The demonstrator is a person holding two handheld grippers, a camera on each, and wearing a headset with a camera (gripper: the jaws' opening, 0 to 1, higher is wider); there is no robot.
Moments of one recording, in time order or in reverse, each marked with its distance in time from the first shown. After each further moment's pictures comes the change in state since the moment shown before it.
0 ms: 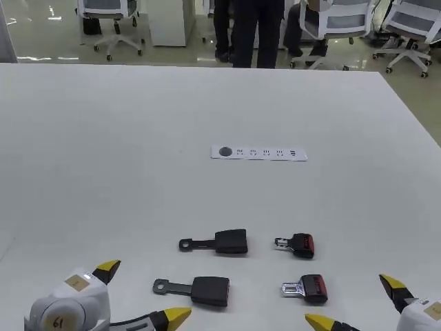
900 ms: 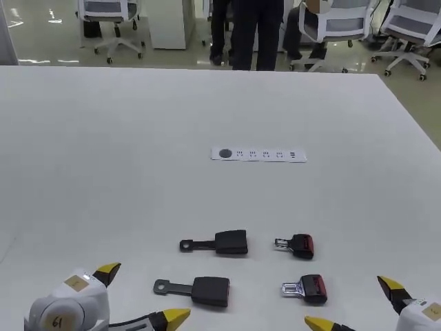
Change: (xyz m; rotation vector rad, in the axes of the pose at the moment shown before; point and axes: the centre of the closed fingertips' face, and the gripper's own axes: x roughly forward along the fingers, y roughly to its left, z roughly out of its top) left arm -0.003 0.003 -0.003 -0.002 0.003 -0.001; right arm -0.002 0.004 0.001 -0.007 -0.003 0.010
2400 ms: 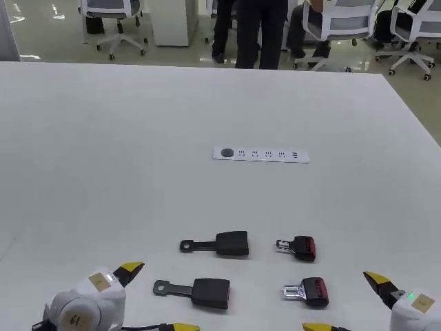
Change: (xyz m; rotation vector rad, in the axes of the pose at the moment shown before) left arm 0.016 -0.032 -0.007 0.165 0.076 -0.172; right arm 0.022 0.010 -0.008 -0.110 0.057 0.151
